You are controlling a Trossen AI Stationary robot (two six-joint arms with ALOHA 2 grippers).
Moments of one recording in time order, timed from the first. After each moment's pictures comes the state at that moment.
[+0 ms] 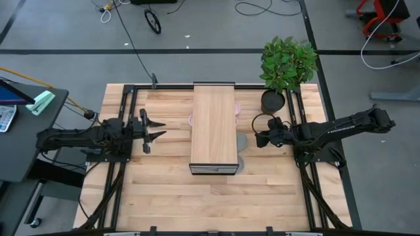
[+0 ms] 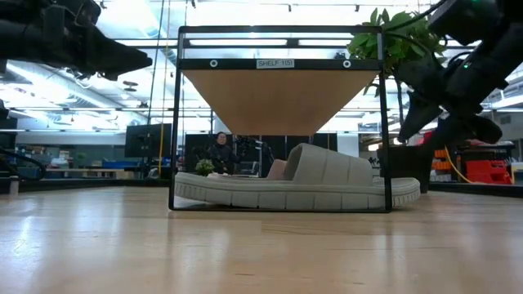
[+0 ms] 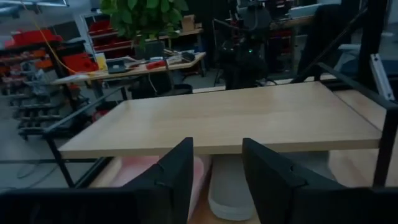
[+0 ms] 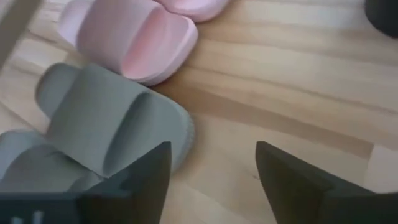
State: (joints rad) left arm 0.05 0.27 0.15 0.11 -0.15 0.15; right arm 0.08 0.89 0.40 -0.44 0.46 1.22
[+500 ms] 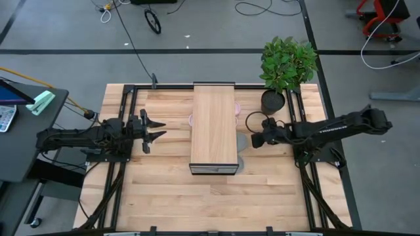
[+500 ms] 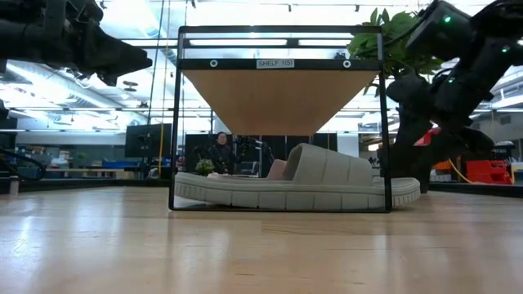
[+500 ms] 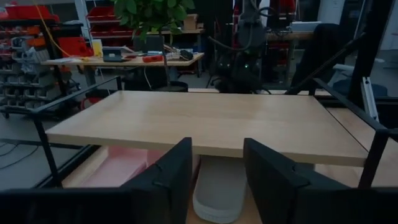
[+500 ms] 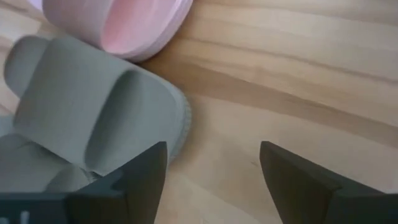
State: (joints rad) left arm 0.05 0.27 0.16 0.11 -0.15 0.01; right arm -0.01 1.04 0.40 -0.33 0.30 1.16
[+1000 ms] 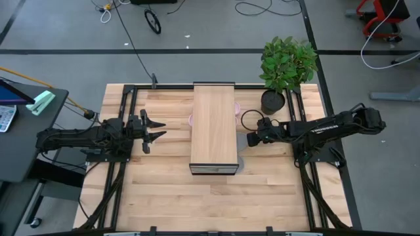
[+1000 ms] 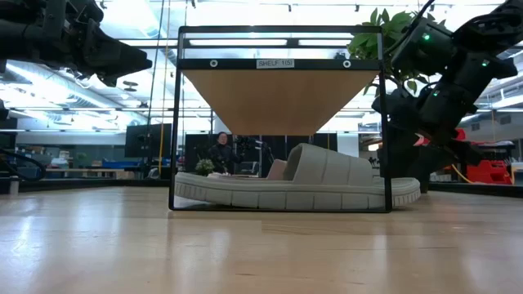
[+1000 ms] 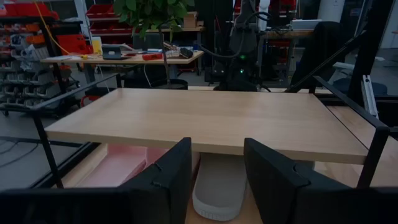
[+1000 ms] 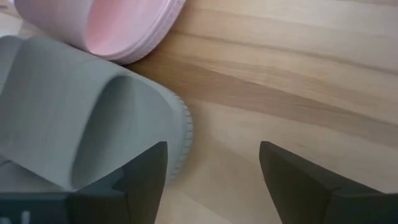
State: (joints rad) left arm 0.05 0.27 0.16 0.09 -0.15 0.01; right arm -0.08 1.17 0.40 -0.20 0.24 1.15
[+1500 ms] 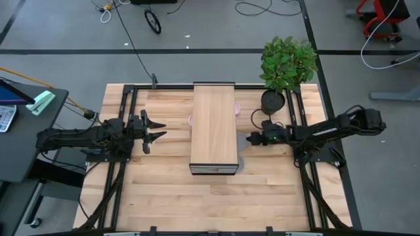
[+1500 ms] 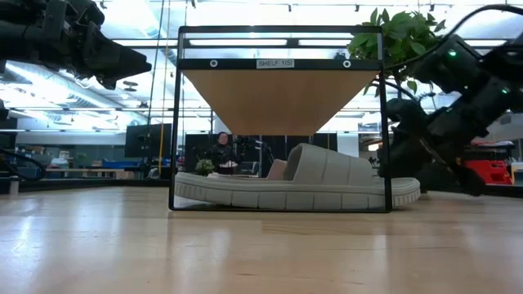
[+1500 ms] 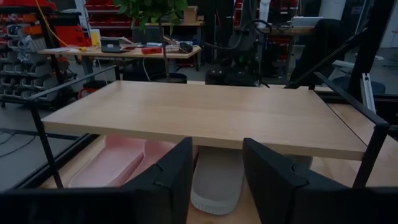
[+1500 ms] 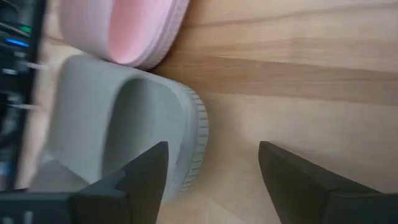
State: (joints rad) left arm 0.05 0.27 0.16 0.07 -0.15 -0.02; right arm -0.12 1.17 0.14 0.33 0.14 1.26
